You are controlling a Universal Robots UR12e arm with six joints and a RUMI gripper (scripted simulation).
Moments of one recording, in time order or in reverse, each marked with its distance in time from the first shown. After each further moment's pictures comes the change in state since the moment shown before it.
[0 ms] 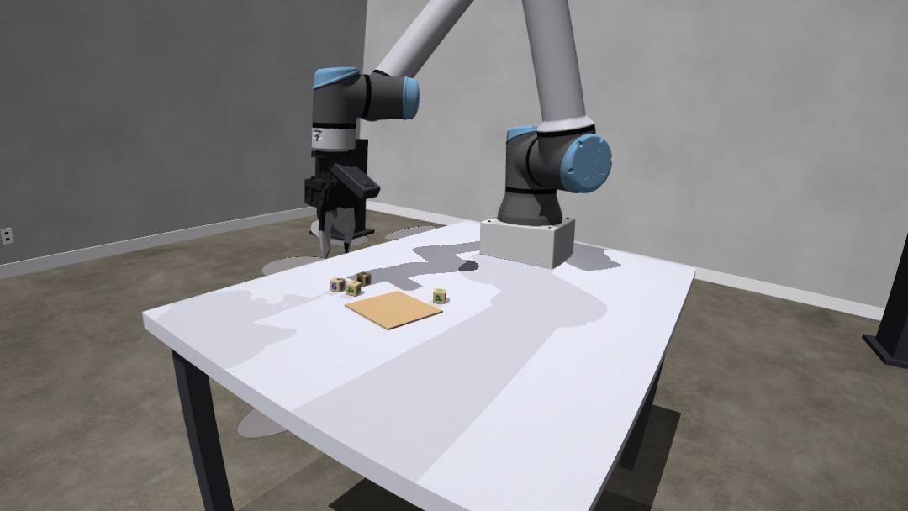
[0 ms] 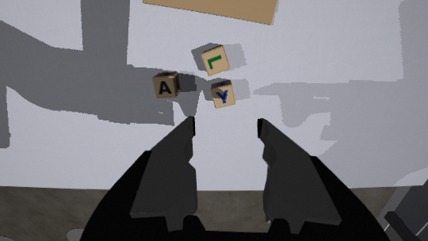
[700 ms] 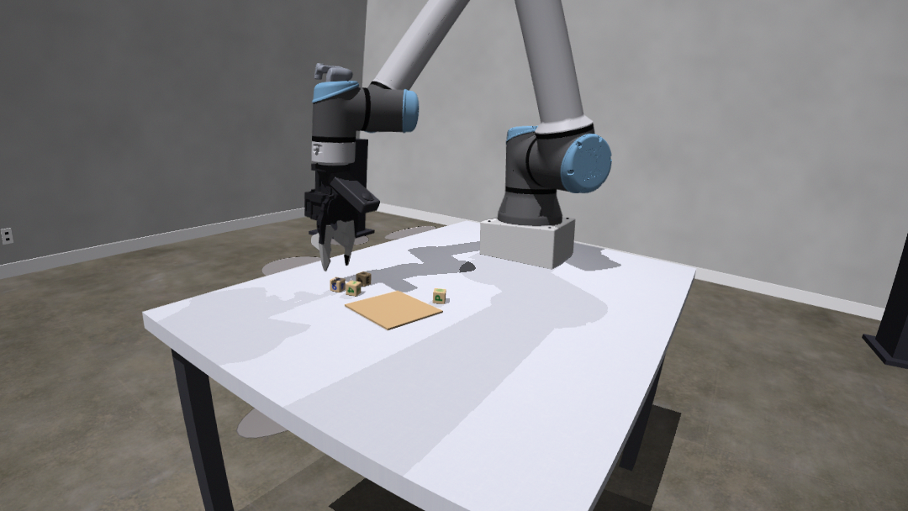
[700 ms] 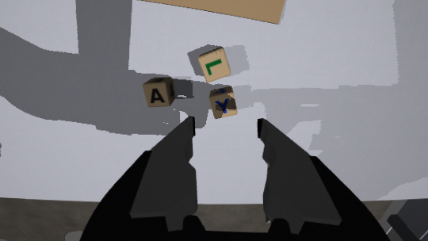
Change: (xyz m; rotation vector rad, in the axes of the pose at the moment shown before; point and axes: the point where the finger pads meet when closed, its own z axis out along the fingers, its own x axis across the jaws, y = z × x) arm 0.000 0.000 0.028 0.000 0.000 0.000
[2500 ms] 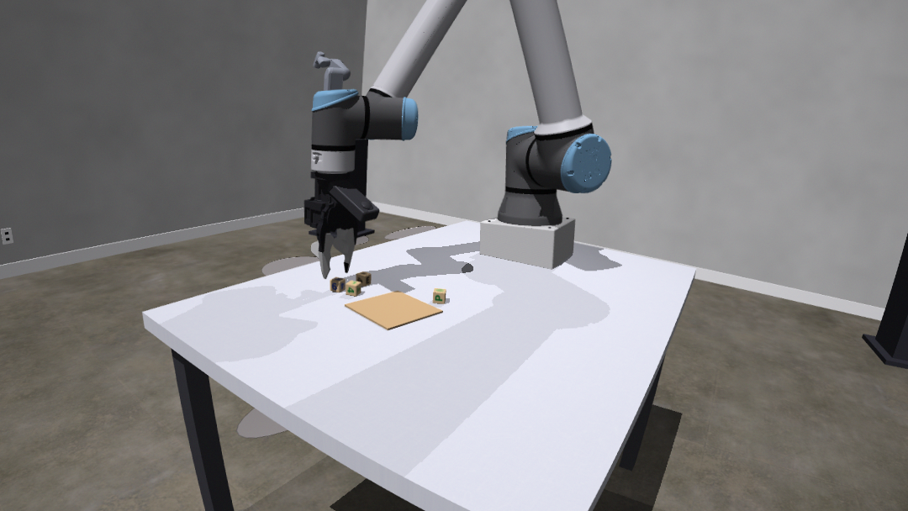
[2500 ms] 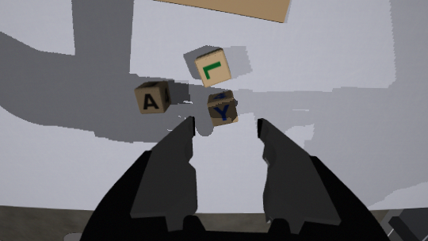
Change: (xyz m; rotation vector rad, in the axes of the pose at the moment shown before) arm 0.001 0.000 0.017 0.000 0.000 0.000
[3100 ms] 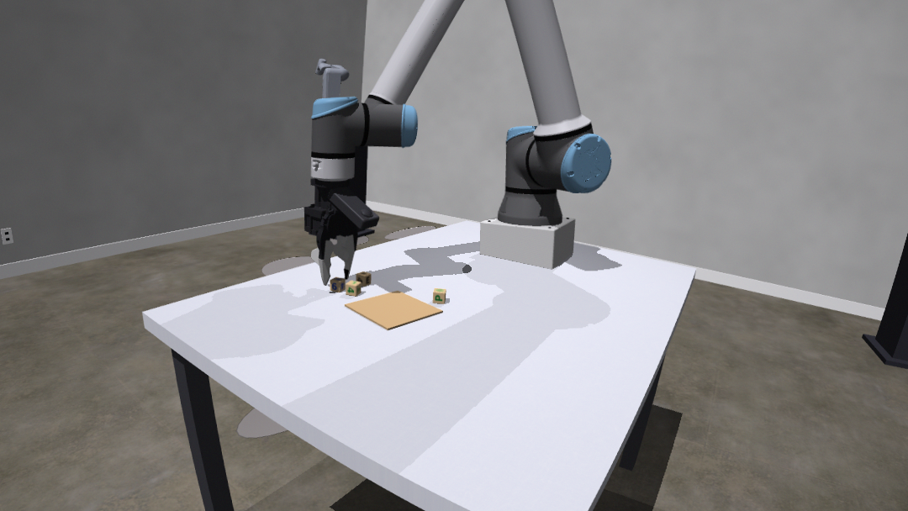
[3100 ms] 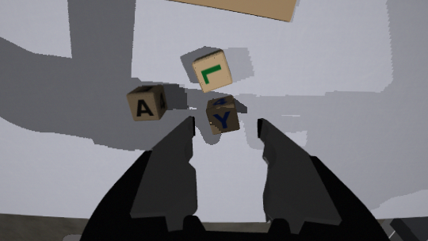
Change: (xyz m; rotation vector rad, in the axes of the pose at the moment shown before) arm 0.000 0.000 0.015 0.000 0.000 0.000
